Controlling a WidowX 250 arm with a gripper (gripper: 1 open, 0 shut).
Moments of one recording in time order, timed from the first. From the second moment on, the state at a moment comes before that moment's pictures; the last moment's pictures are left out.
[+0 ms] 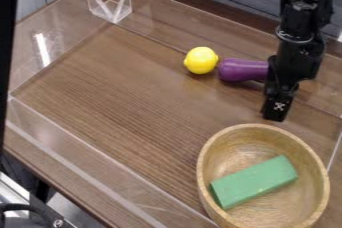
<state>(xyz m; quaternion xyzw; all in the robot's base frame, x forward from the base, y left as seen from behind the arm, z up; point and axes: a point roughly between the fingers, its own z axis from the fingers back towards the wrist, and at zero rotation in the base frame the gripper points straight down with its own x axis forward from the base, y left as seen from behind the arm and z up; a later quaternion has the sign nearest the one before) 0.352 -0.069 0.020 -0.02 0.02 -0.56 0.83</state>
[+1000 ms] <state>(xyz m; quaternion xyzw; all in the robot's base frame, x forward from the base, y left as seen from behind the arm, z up) 0.354 -0.070 0.019 -0.02 0.02 -0.56 0.83</state>
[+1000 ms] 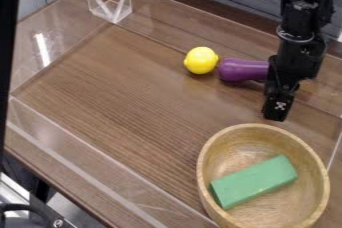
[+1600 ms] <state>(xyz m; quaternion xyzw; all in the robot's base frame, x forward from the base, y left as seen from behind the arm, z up) 0.356 -0.067 0.020 -0.02 0.02 -0.55 0.83</state>
